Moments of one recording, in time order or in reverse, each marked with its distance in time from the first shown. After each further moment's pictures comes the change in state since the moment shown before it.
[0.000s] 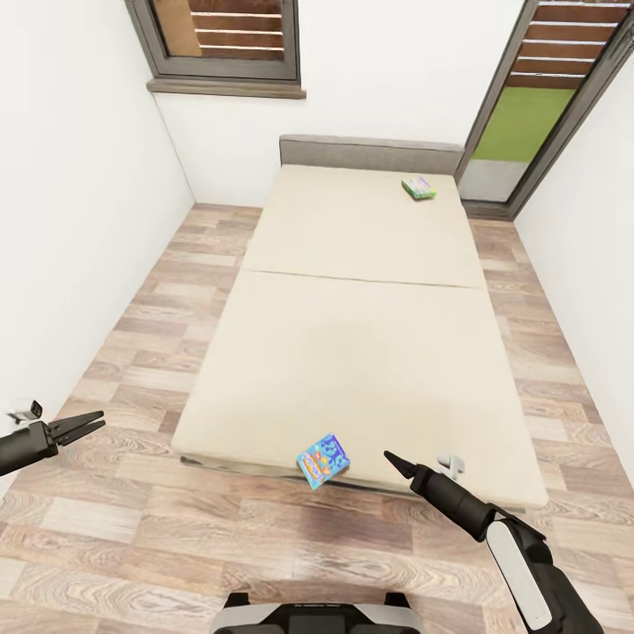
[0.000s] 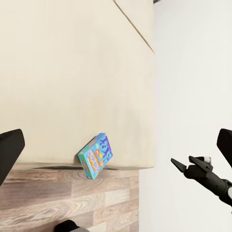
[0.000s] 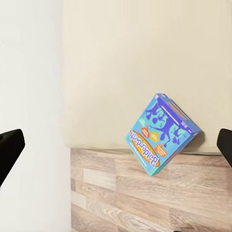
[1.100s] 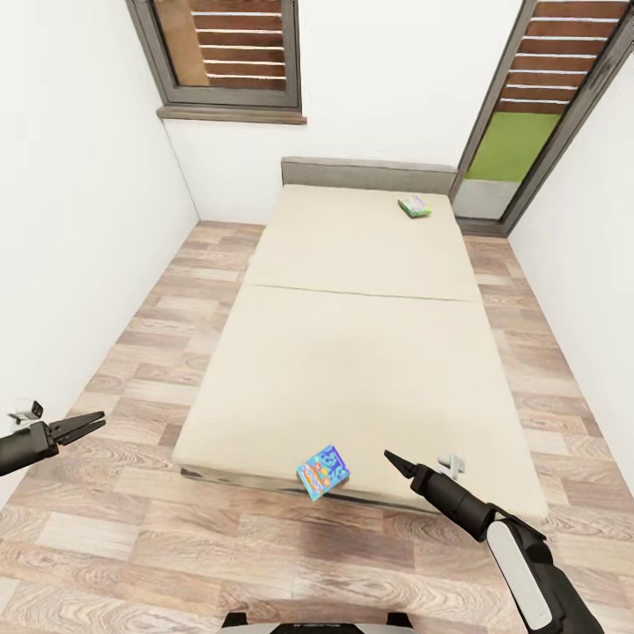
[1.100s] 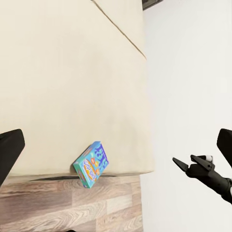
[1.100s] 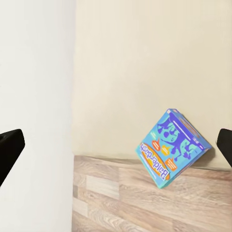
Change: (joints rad) left arm 0.000 -0.001 -0.001 0.000 0.001 -0.017 0.000; right arm 0.000 0.000 -0.002 0.000 -0.002 0.000 0.001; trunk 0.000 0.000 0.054
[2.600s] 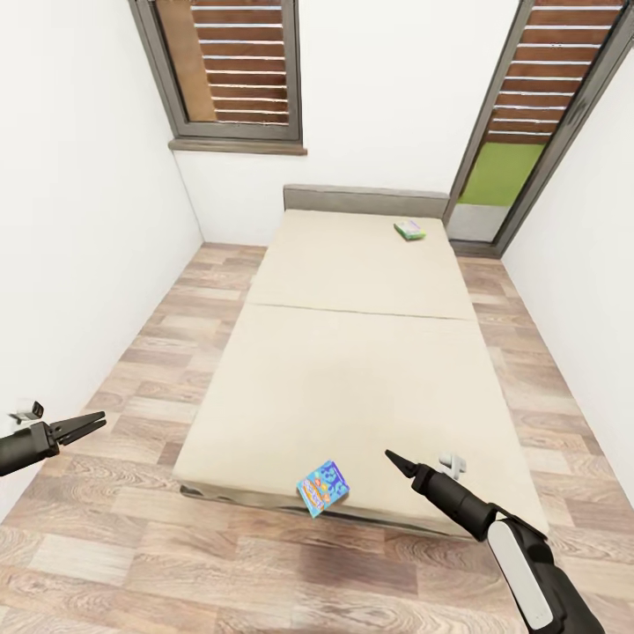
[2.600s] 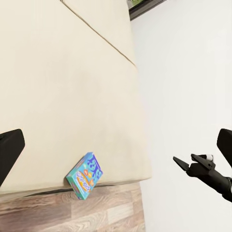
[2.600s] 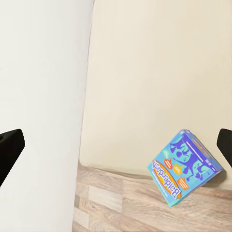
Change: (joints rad) left arm 0.000 -0.001 -0.001 0.000 0.000 -0.006 -0.001; right arm 0.000 -0.001 -0.004 0.000 -0.001 0.000 0.000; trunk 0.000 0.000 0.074
